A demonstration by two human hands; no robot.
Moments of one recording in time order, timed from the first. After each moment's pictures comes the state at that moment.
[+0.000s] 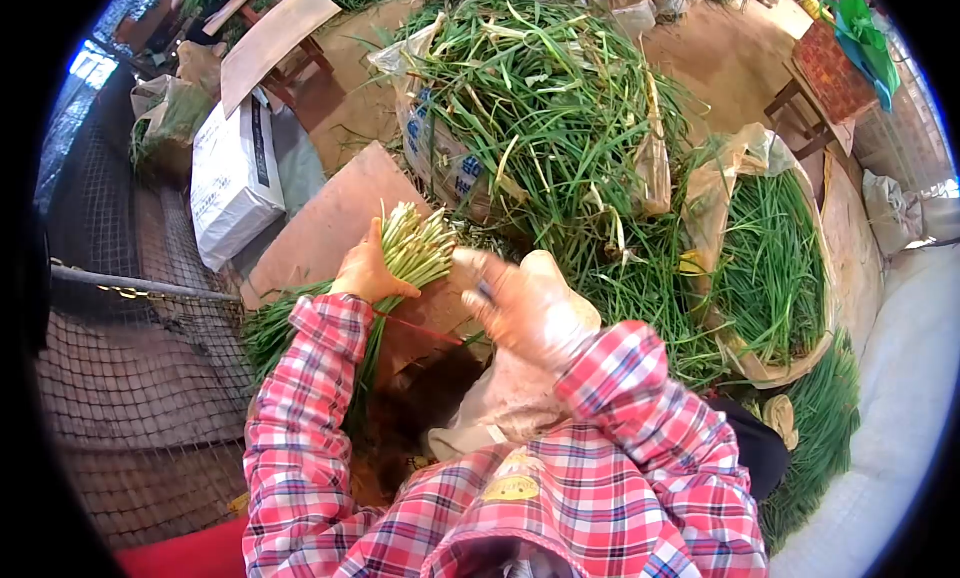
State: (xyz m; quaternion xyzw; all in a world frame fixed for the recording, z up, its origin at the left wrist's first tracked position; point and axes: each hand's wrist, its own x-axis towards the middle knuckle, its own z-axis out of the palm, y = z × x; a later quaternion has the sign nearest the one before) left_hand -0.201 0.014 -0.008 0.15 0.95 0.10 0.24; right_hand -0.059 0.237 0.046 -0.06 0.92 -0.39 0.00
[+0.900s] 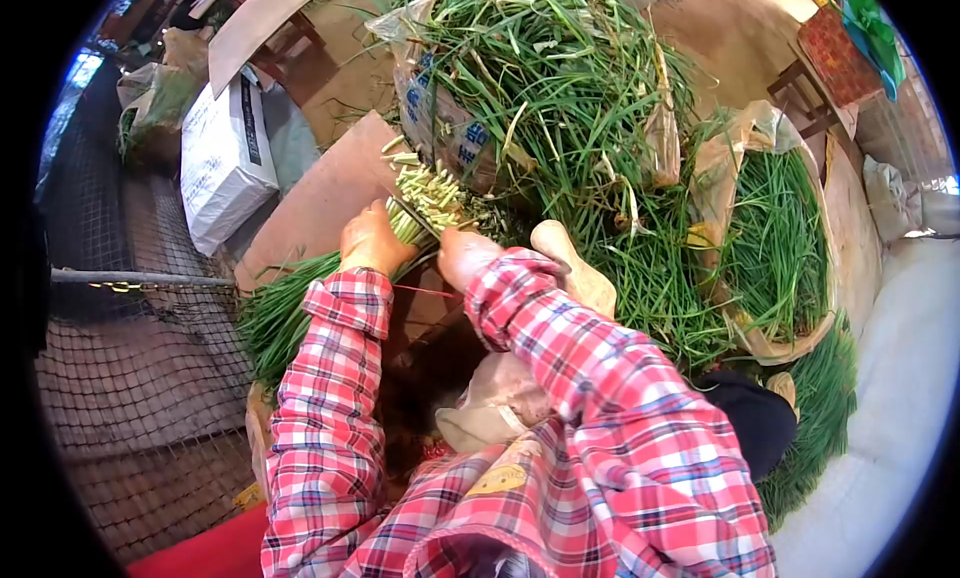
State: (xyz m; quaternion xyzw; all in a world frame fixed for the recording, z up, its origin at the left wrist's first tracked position) left_hand -0.197 0.029 -0.014 0.08 0.98 -0.01 0.16; right_hand -0.133 0.162 -0.049 0.10 0.90 -0.34 0.24
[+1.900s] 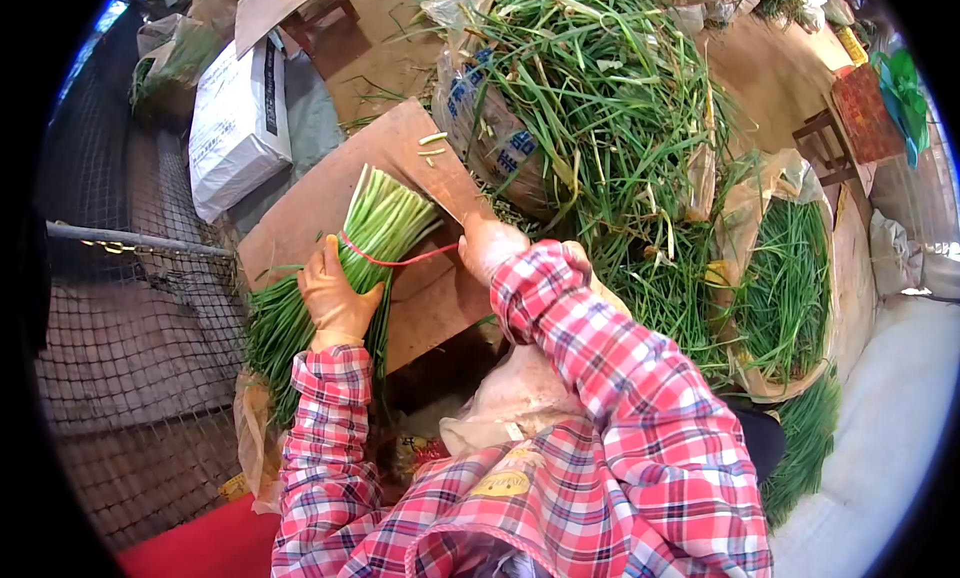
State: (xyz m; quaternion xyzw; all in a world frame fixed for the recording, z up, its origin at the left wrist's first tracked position) left_hand -0.146 -0.074 -0.032 0.05 0.99 0.03 -0.09; right_hand -0.164 0.149 -0.040 0.05 0.94 -0.26 0.23
